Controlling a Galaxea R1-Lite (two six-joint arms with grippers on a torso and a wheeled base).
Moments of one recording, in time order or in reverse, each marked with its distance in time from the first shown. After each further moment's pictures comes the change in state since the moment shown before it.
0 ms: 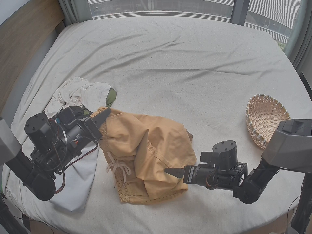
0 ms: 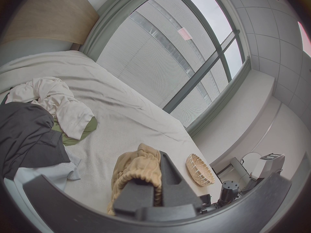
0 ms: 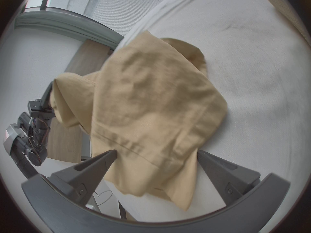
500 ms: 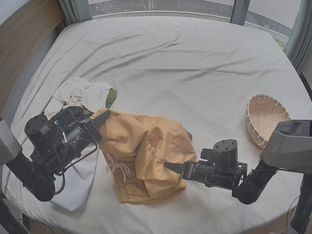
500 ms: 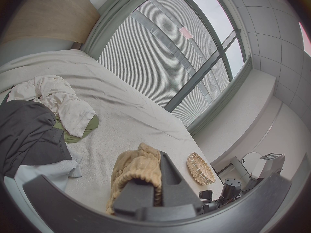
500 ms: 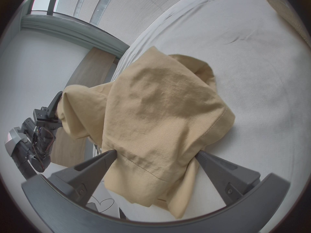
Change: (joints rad) left arm 0.000 0.000 0.013 -0.001 0.002 0.000; right arm -0.015 0.005 0.002 -0.045 -0.056 0.005
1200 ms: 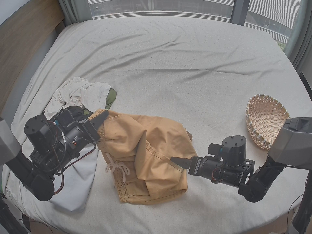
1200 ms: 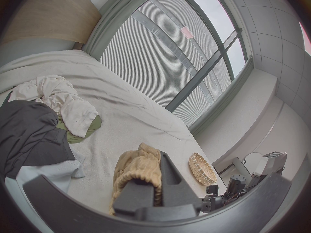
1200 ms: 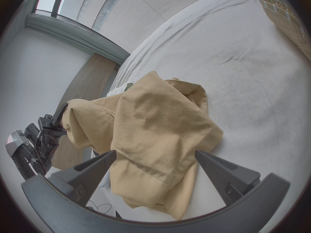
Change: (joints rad) left arm 0.024 0.005 0.003 -0.001 -0.001 0.000; right arm -0.022 -0.044 0.053 -0.046 -0.003 -0.019
